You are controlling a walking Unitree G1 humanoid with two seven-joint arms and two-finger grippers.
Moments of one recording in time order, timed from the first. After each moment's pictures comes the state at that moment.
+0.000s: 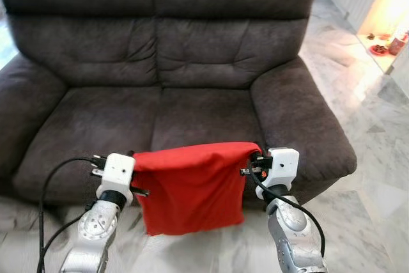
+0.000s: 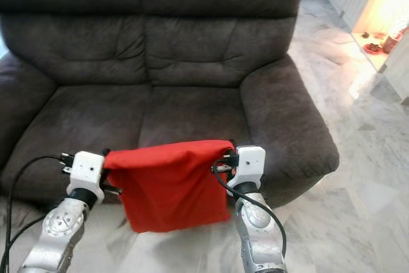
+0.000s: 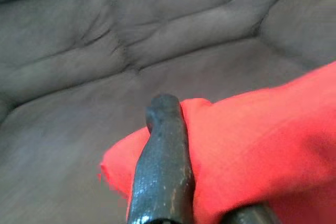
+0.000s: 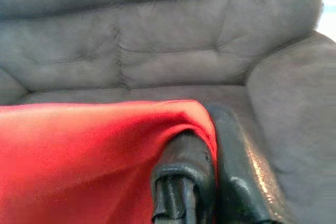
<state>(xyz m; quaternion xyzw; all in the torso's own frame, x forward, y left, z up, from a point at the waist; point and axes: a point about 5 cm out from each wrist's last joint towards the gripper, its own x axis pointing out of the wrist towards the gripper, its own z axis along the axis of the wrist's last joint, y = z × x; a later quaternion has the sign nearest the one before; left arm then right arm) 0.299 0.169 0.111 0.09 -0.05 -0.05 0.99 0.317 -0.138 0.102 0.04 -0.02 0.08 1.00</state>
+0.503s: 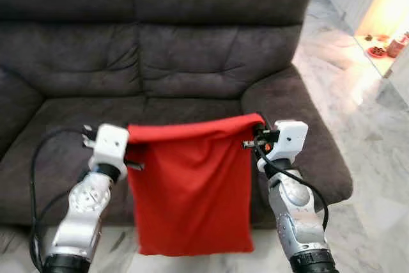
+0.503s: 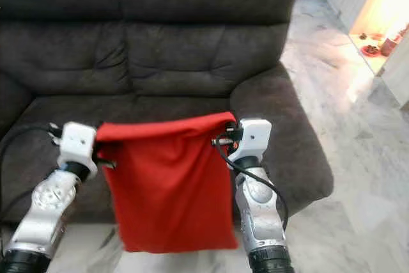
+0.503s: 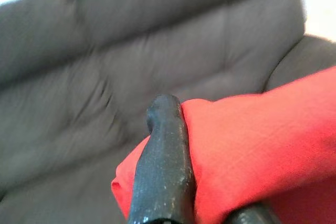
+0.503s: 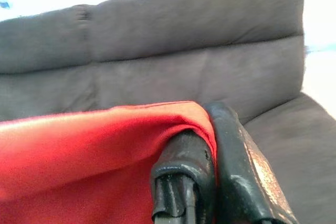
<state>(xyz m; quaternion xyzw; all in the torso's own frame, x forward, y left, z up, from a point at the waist) 0.320 0.187 0.182 0.15 -0.14 -0.05 0.98 0.339 -0.129 0.159 0.06 -0.10 0.09 0.99</state>
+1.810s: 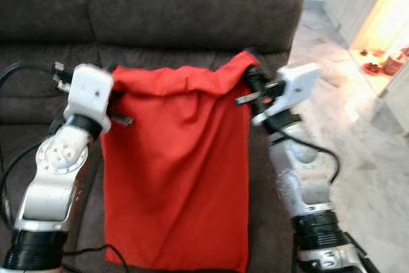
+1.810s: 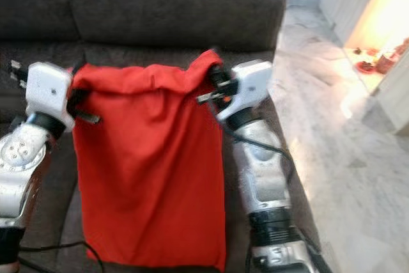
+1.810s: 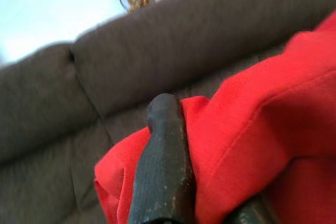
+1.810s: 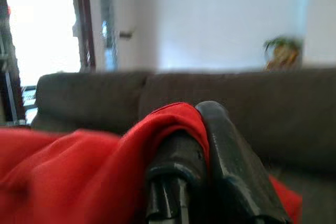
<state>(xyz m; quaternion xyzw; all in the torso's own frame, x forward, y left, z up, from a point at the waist) 0.310 0.198 0.234 0.19 -0.17 -0.06 0.96 0.346 -0.085 0.231 0.02 -0.22 0.28 0.93</state>
